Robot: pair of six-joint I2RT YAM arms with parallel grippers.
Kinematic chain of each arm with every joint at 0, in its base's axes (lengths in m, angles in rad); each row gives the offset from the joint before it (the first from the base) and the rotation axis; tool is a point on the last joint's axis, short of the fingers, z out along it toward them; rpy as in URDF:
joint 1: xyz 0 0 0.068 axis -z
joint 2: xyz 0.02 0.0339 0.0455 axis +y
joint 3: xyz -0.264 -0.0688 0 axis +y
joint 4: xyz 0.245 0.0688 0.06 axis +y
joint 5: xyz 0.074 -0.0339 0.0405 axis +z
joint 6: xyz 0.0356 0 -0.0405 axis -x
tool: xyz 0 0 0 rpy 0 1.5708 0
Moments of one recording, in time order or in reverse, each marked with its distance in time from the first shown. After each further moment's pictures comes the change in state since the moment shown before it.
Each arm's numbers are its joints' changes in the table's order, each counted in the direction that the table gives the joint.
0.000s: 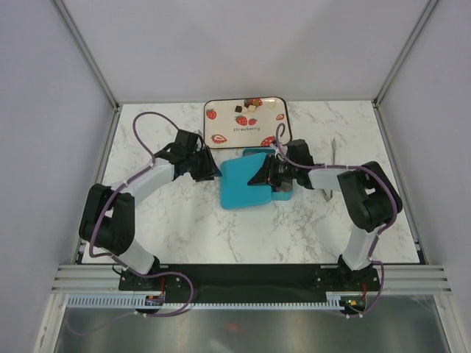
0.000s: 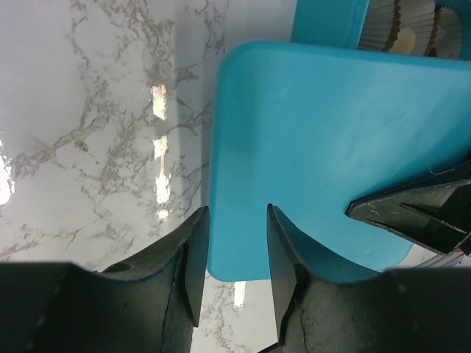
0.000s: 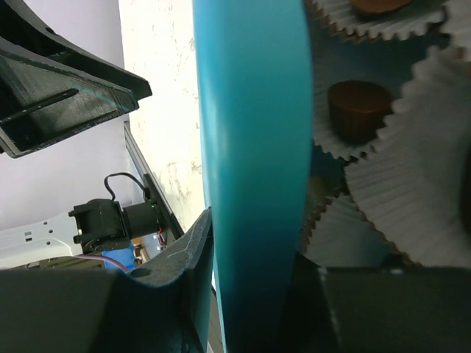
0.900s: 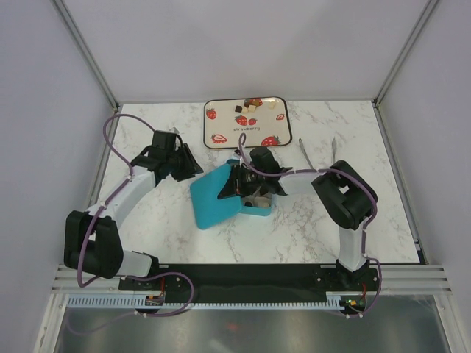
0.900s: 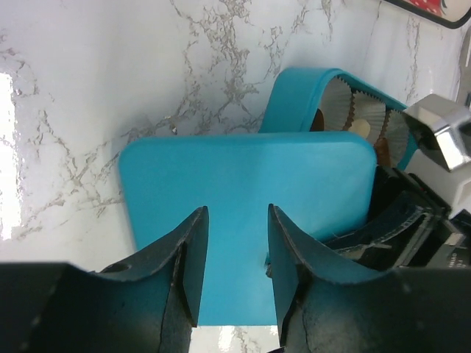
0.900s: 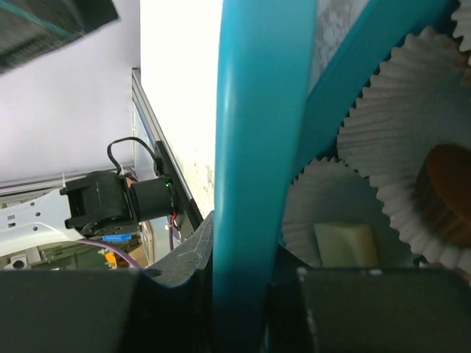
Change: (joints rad) left arm -0.124 -0.216 0.072 0.093 0.076 -0.012; right arm -0.301 0.133 -0.140 -0.085 -0.055 -0.103
